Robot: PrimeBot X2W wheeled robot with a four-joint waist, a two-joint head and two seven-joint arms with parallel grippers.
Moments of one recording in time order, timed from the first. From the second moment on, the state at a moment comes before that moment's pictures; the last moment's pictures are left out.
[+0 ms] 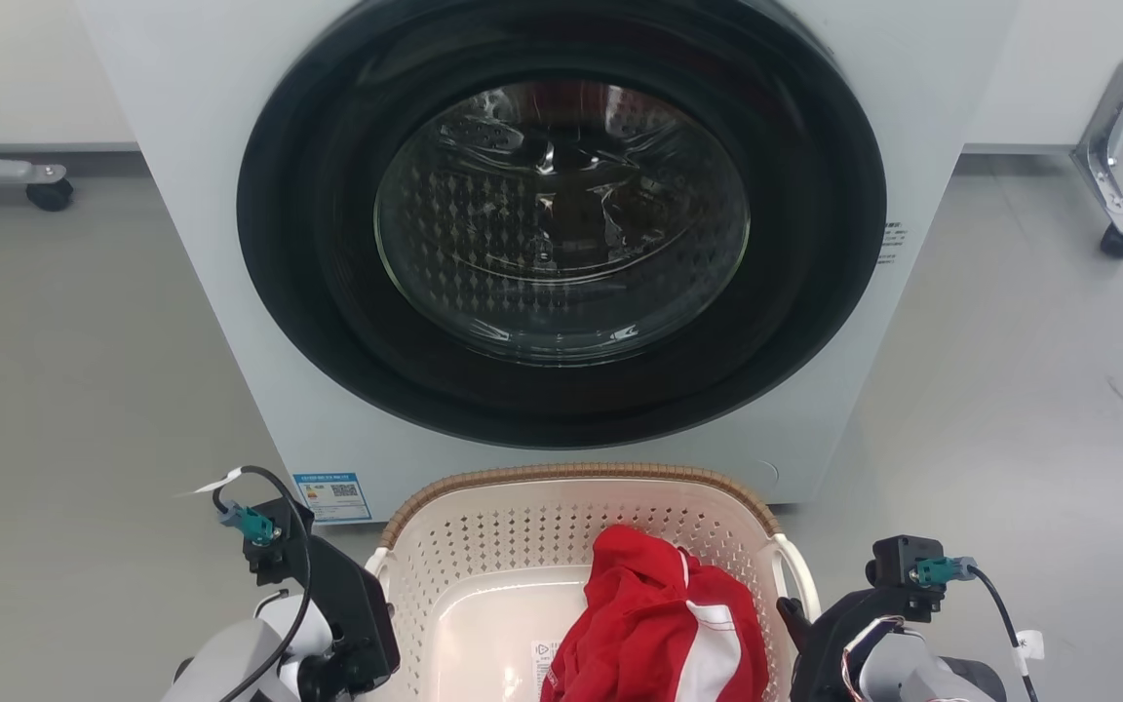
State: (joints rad) left arm -0.73 0.02 -0.29 1.30 -0.73 -0.13 0.35; right arm -0.64 -0.02 0.45 1.24 0.66 0.14 0.02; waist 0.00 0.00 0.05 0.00
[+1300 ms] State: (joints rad) left arm -0.65 0.02 -0.28 1.30 -0.75 -0.11 0.40; right arm -0.58 -0.02 0.50 1.23 0.76 0.14 0.13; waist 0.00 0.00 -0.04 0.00
